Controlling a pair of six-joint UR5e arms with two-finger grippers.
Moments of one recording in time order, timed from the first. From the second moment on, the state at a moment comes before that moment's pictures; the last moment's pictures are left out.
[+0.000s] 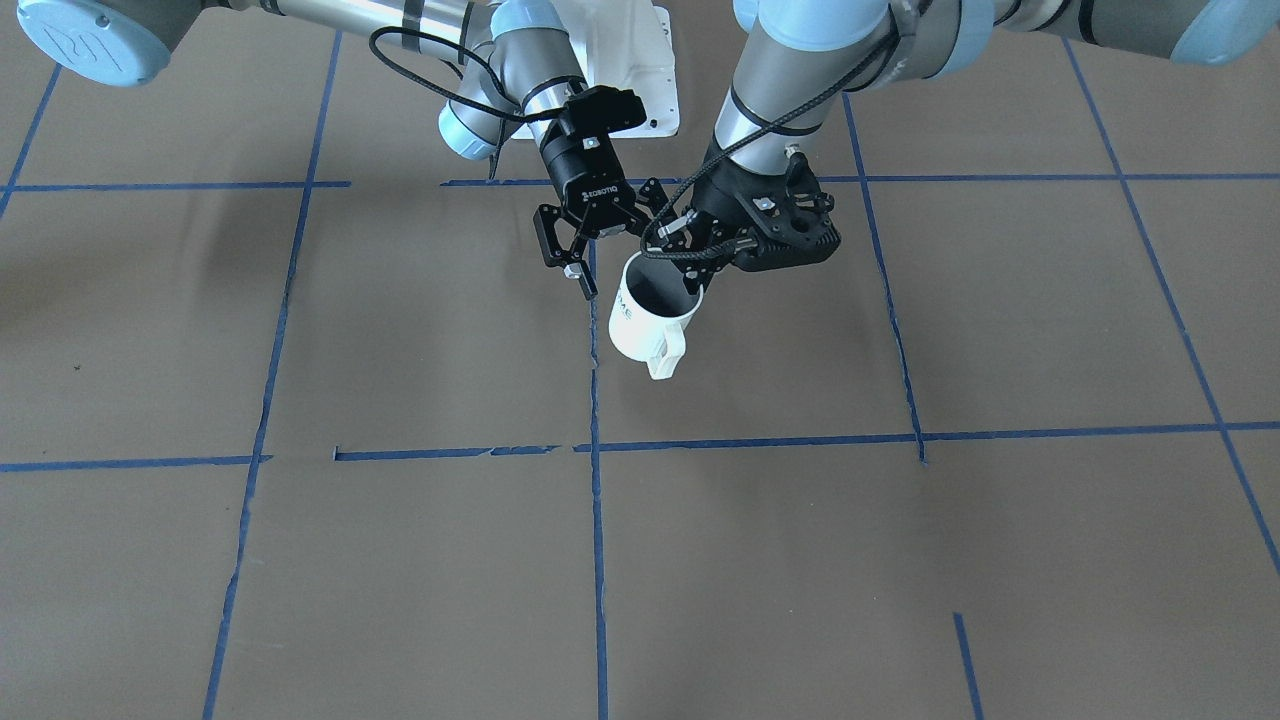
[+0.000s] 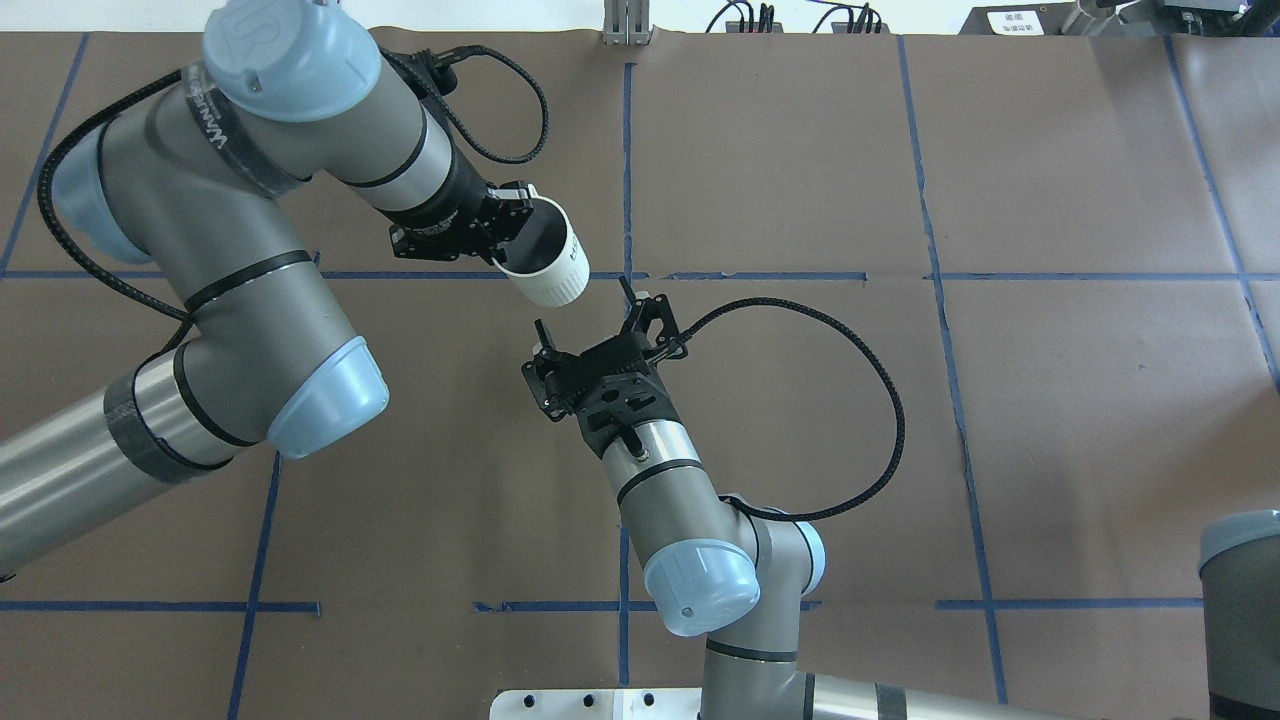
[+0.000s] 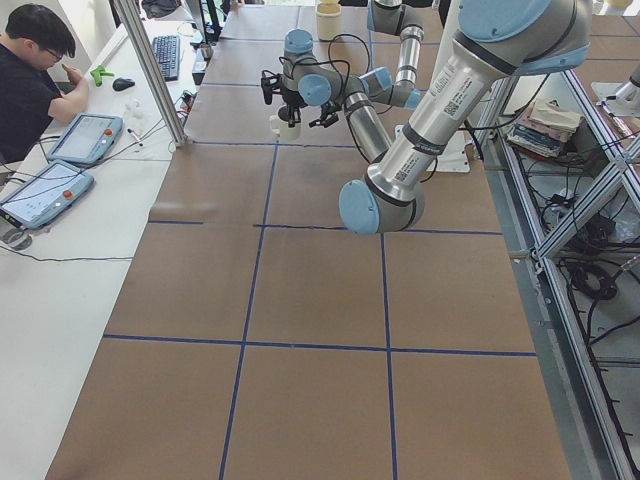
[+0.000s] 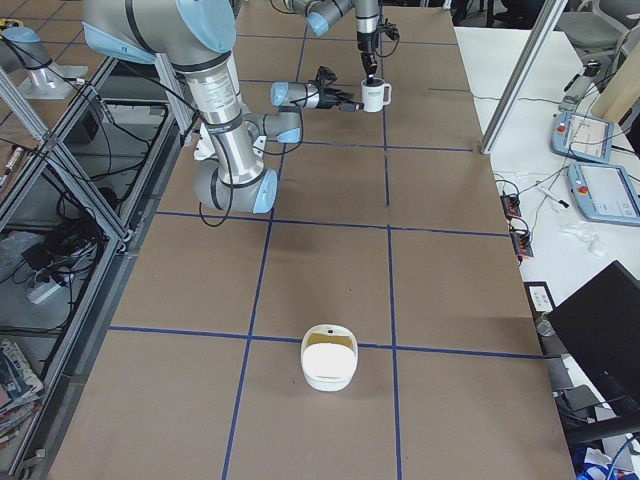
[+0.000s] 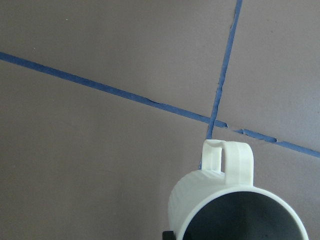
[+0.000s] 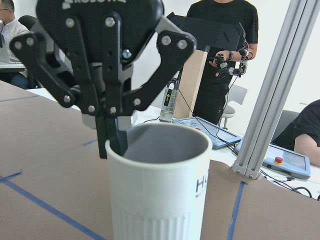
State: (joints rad) left arm -0.77 -2.27 -1.76 -1.58 -2.01 -1.38; right arm 0.20 -0.88 1.40 -0.49 0.64 0.46
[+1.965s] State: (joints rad) left arm -1.19 -1.51 -1.90 -1.82 -2.18 -0.62; right arm 0.81 -0.87 1.55 -1.29 1.67 0.74
